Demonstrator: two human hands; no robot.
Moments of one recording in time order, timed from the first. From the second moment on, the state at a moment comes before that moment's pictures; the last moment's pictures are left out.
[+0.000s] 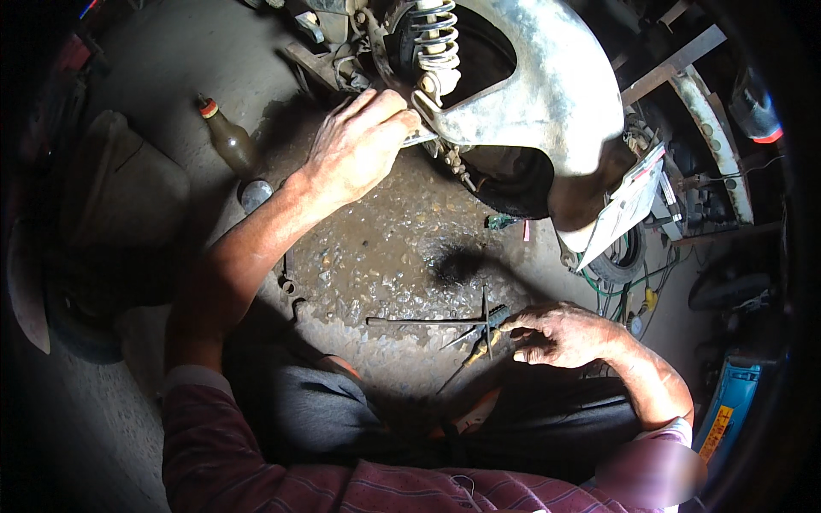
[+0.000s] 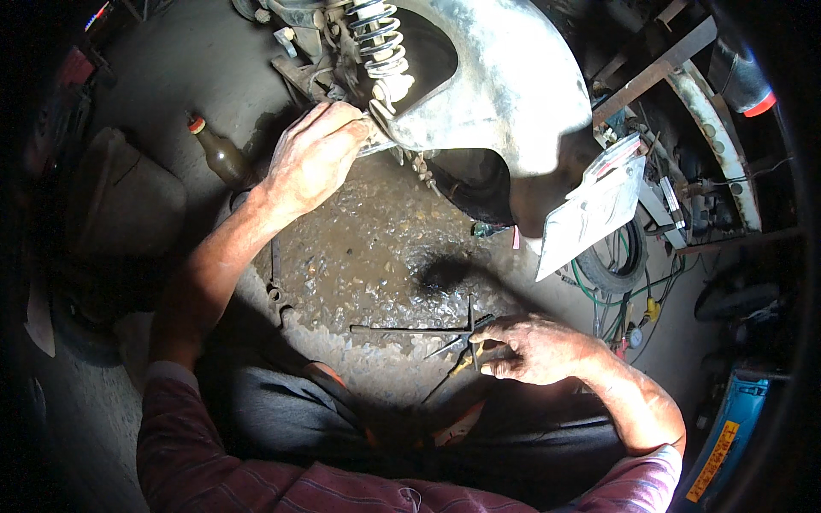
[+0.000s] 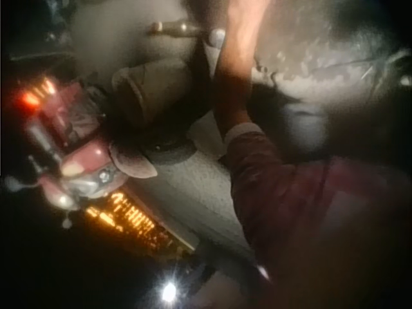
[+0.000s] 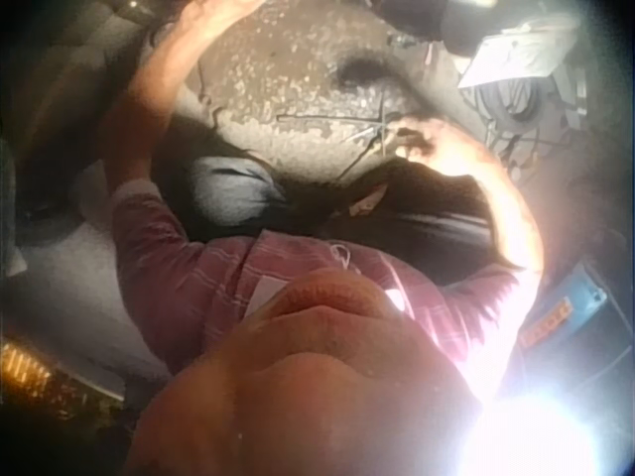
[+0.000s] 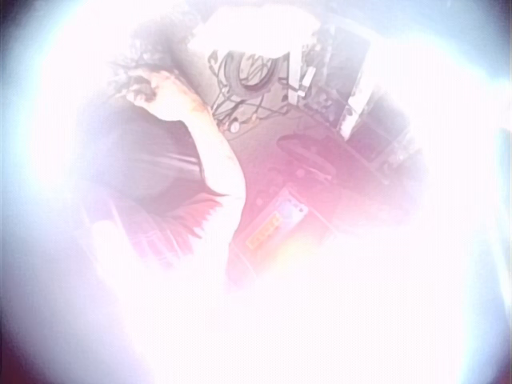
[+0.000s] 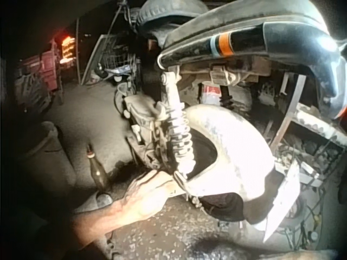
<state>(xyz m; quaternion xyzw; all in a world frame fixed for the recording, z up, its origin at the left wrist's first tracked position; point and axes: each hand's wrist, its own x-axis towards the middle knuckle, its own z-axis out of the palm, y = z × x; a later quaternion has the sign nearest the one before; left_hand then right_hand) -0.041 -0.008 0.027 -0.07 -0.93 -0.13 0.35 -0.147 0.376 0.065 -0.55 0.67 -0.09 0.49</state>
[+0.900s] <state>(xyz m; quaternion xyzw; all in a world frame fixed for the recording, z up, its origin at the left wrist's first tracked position) -0.056 -0.056 0.023 0.09 -0.84 -0.49 0.22 -0.144 0.382 0.076 -0.55 0.68 -0.08 0.48</state>
